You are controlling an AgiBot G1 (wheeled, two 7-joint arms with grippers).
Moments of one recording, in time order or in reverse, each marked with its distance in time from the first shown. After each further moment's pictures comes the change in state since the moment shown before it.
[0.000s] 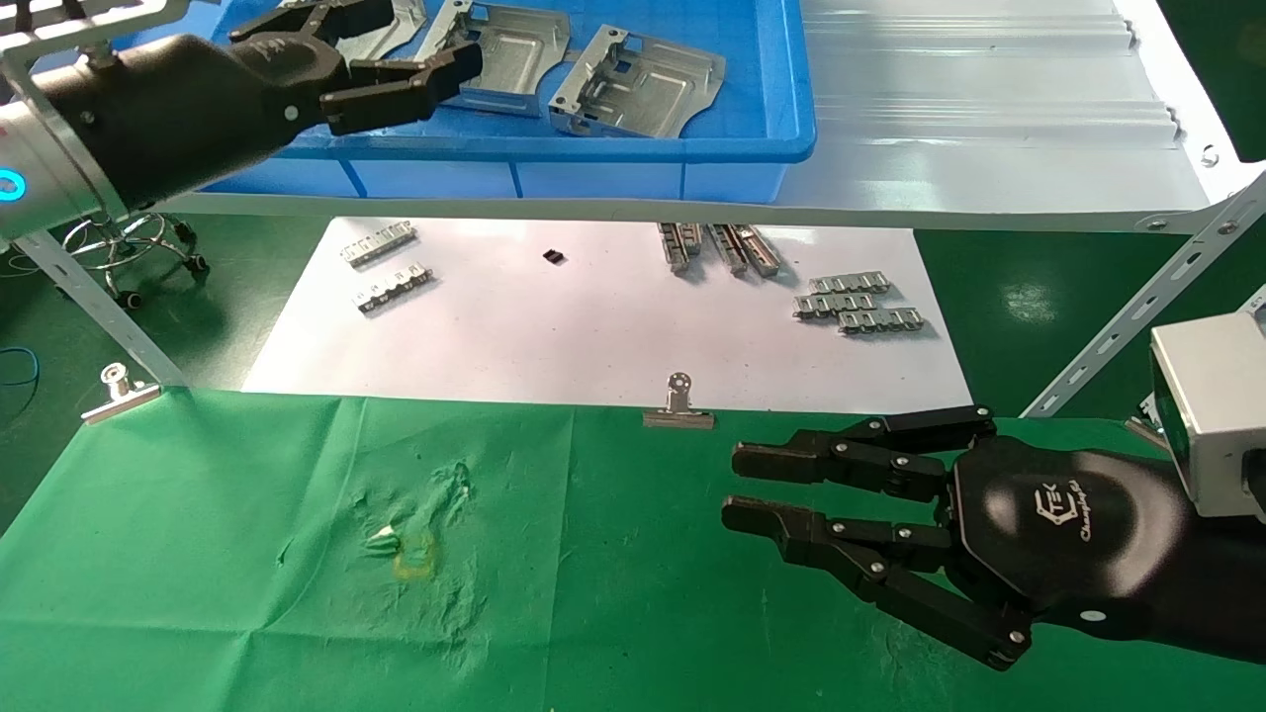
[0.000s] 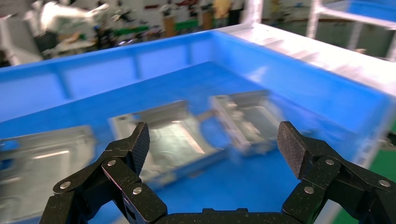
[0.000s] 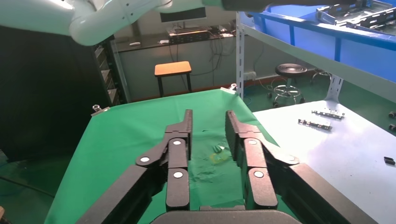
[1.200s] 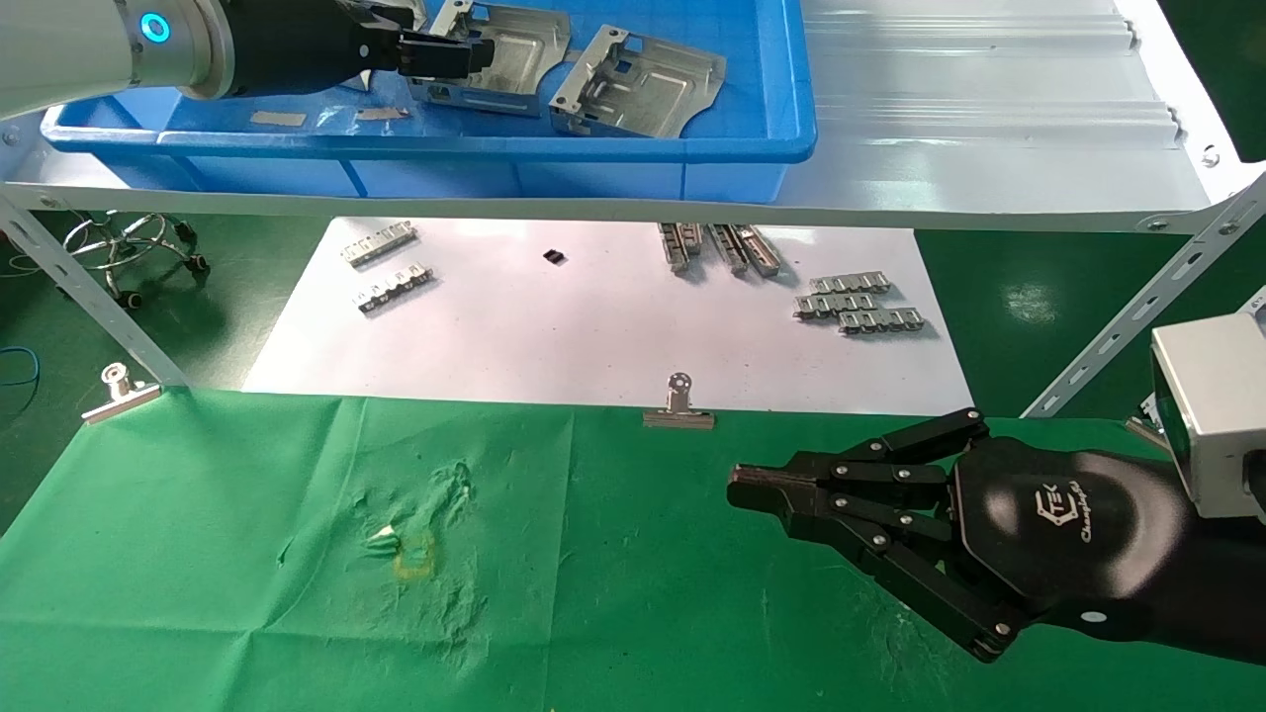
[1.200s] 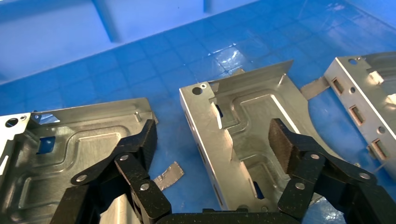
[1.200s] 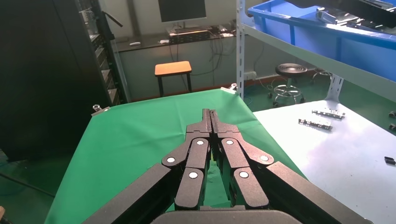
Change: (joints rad) left arm -0.439 0.289 0.241 0.604 0.374 -0.118 -0.166; right arm 0.000 0.000 0.000 0.000 0.000 0.000 0.000
